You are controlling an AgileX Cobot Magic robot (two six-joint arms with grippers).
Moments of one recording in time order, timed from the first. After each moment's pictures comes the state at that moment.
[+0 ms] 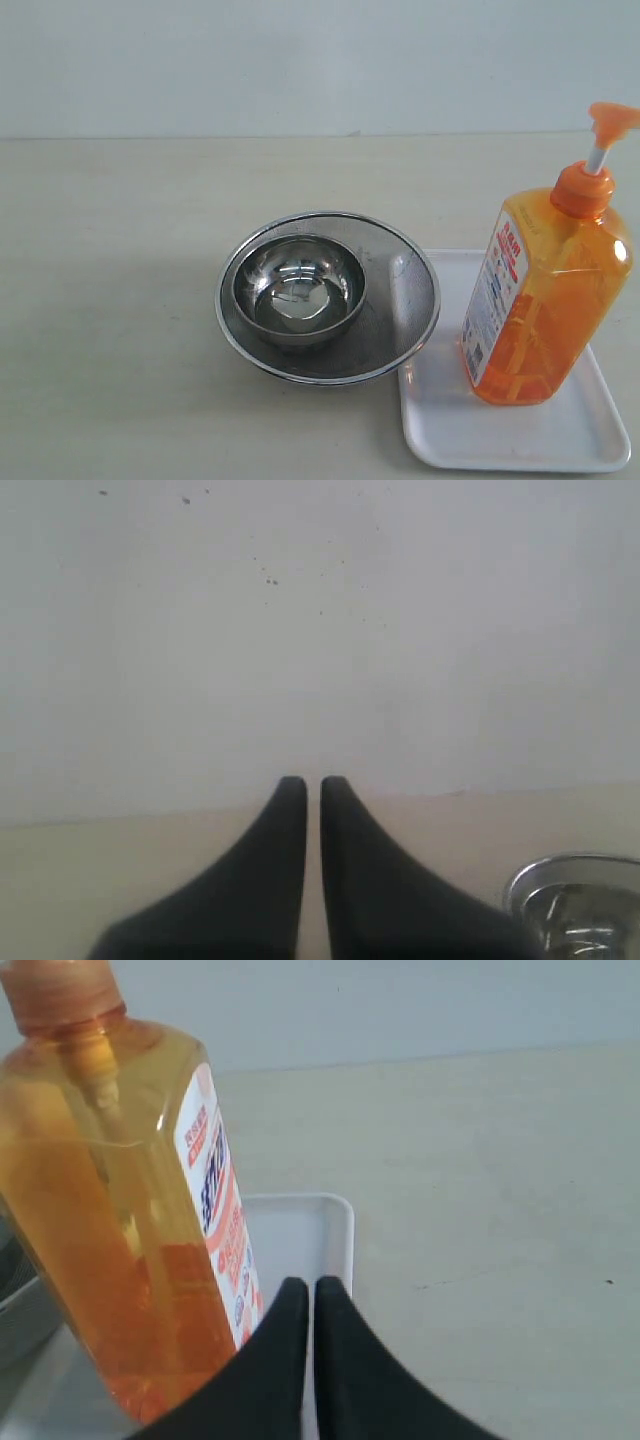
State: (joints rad) left arm -0.12 0.00 0.00 0.41 -0.04 -0.44; right arm 0.07 0.00 0.00 0.14 0.33 -0.02
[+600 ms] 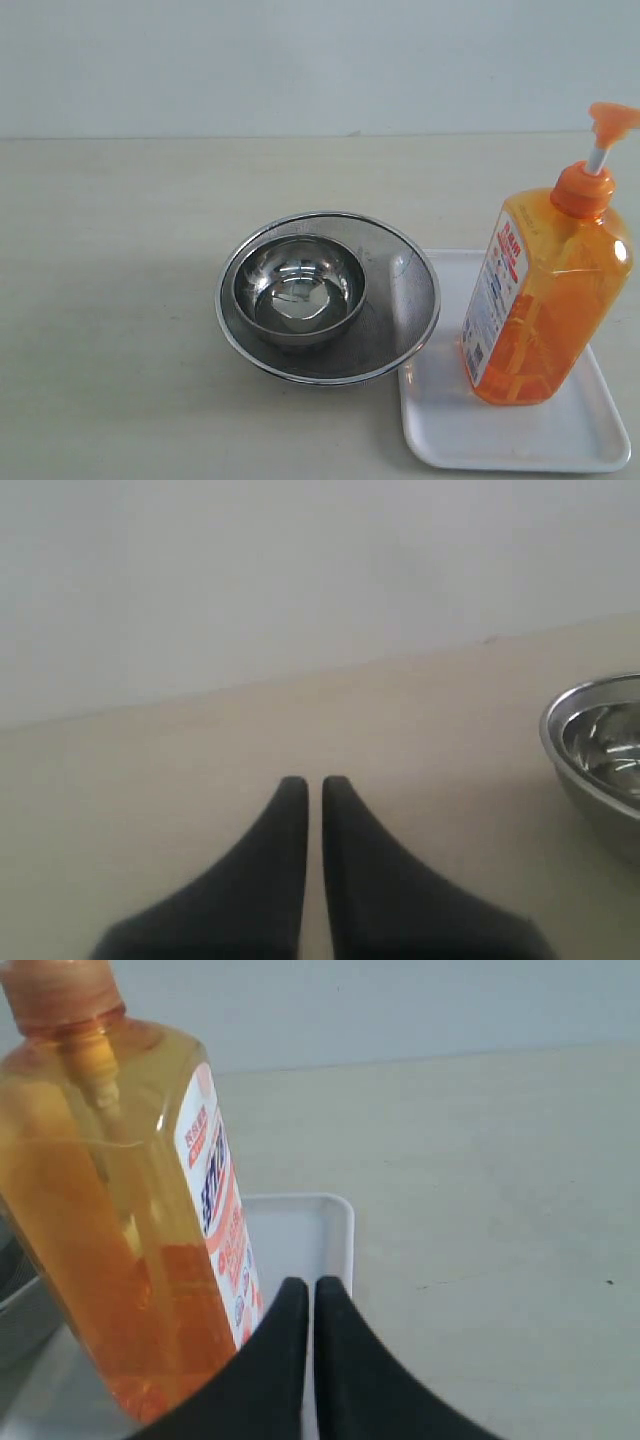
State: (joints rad) left arm -0.08 0.00 0.00 -0.19 0.20 0.30; right arm 0.07 0.00 0.00 0.14 0.33 -0.02
